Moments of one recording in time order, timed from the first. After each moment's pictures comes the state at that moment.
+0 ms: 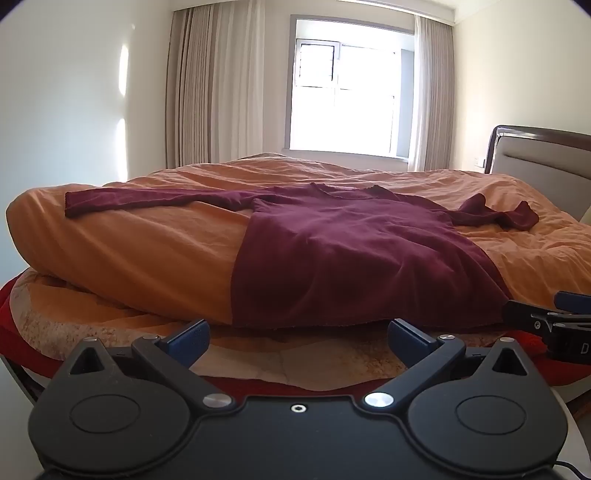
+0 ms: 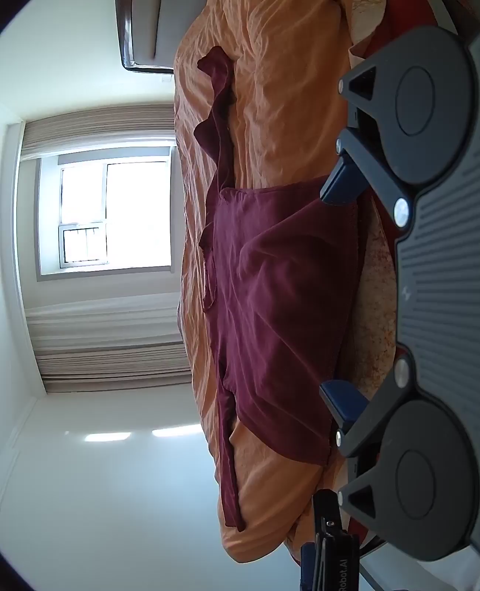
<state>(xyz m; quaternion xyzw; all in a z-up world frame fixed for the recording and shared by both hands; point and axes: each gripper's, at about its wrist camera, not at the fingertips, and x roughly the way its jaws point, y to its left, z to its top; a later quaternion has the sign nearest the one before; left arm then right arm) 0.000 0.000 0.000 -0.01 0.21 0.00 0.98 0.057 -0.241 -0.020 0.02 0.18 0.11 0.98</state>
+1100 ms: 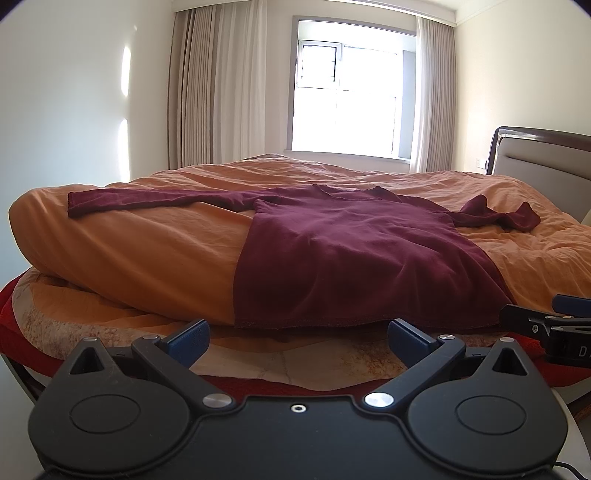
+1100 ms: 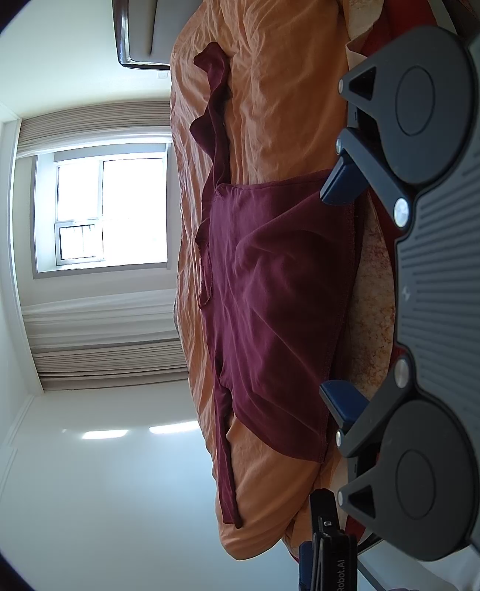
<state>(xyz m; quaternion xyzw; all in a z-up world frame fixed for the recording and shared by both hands) -0.003 0.000 0.005 -0.01 0.21 0.01 0.98 0.060 -0.240 -0.021 0.02 0.19 0.12 0.97</state>
